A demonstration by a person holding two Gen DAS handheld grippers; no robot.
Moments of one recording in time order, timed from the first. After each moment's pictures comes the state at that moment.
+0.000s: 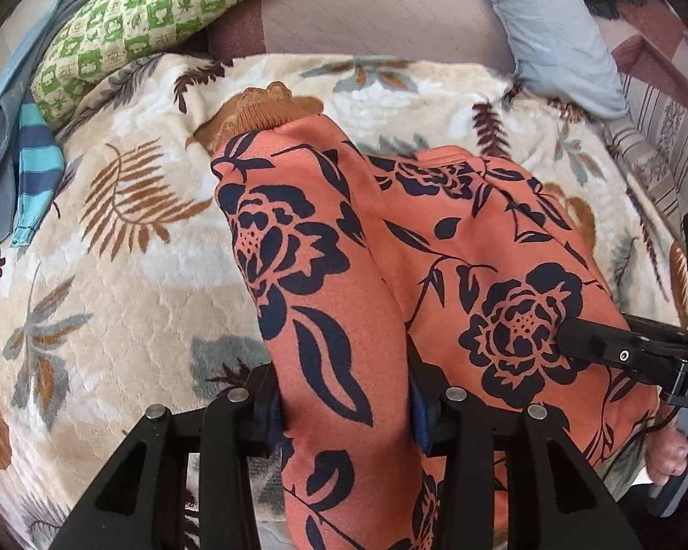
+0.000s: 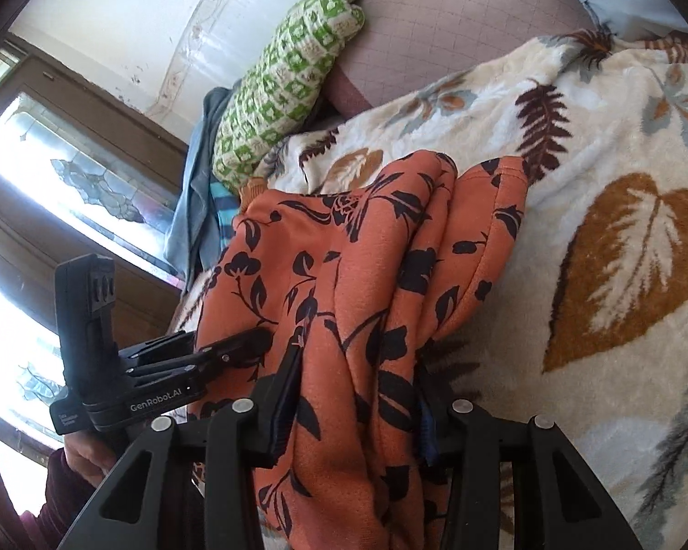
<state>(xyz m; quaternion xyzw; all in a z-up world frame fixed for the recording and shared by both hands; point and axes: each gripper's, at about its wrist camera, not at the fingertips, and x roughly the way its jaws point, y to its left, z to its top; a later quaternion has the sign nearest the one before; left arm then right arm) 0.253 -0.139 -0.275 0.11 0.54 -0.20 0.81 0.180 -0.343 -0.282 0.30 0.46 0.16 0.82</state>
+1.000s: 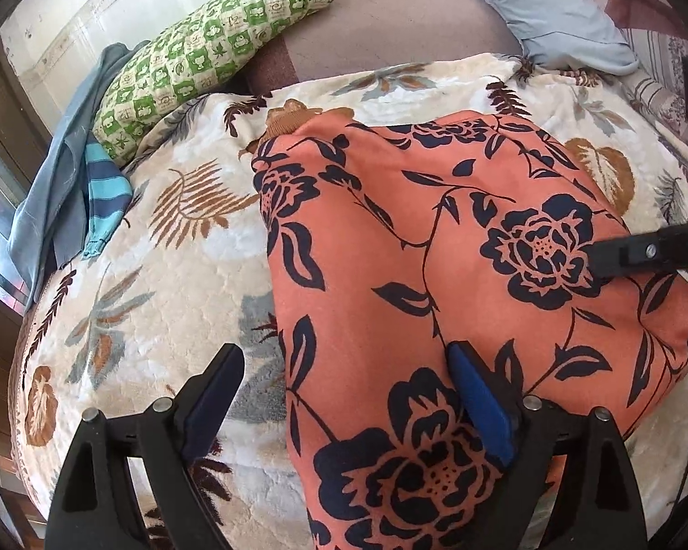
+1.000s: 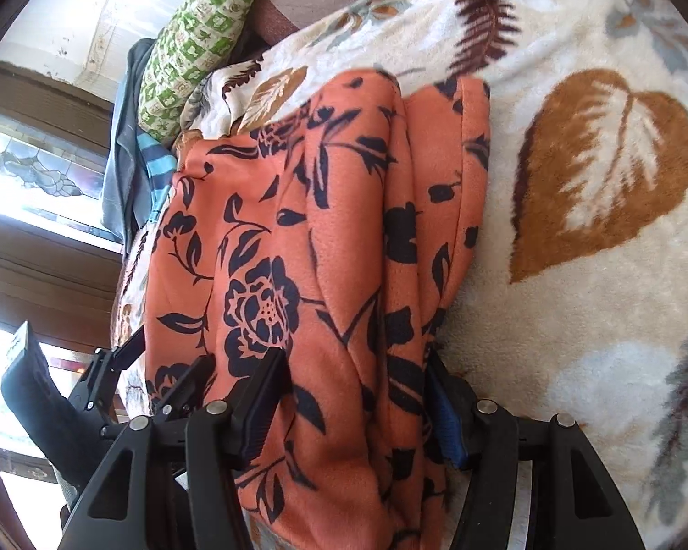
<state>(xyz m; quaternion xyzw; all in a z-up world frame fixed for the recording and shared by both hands) 0.186 -0.137 -0.284 0.19 0.44 -0.13 0.87 0.179 -0.349 -0.300 0.28 0.52 0.10 0.80</state>
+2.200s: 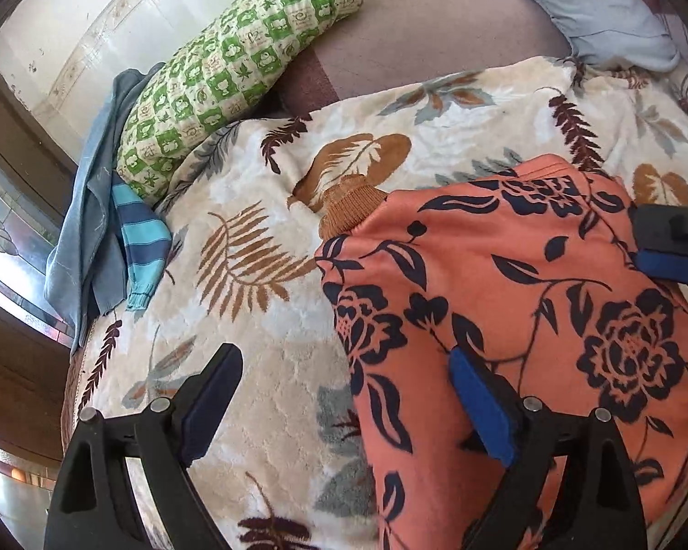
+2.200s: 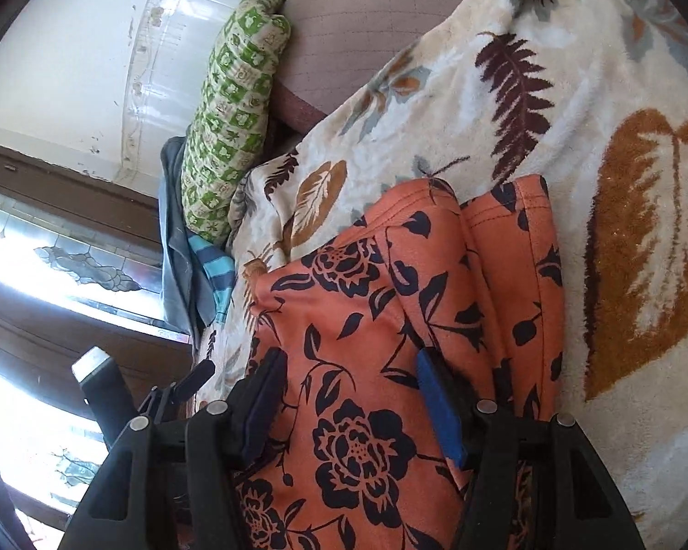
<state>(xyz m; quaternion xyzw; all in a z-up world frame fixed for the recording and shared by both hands) 0.244 -0.144 -0.253 0.25 0.43 -0.07 0.86 0.221 -0.361 -0.287 0.42 0.41 0.14 0.80</state>
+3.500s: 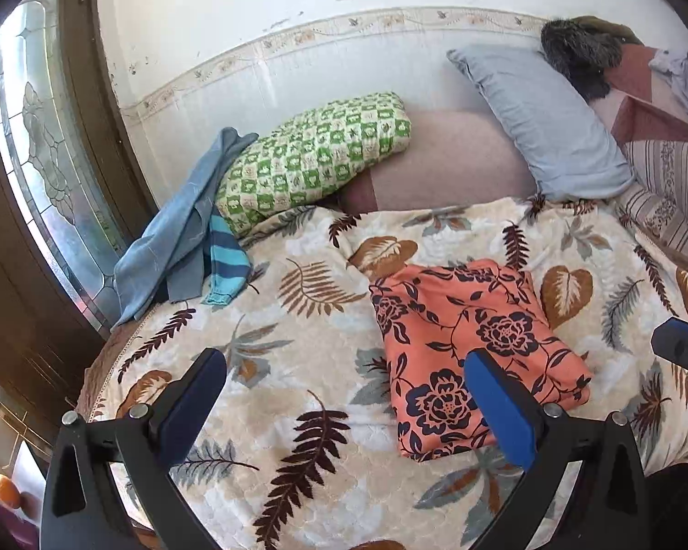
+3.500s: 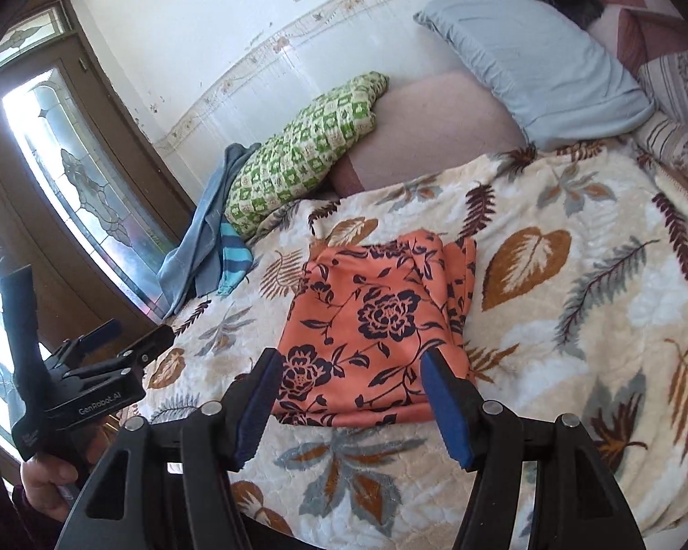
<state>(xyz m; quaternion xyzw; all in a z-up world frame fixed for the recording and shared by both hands) 0.076 -0.056 -0.115 0.13 0.30 -0.08 0.94 -0.005 -0.282 -0.147 0.21 0.30 0.04 0.93</state>
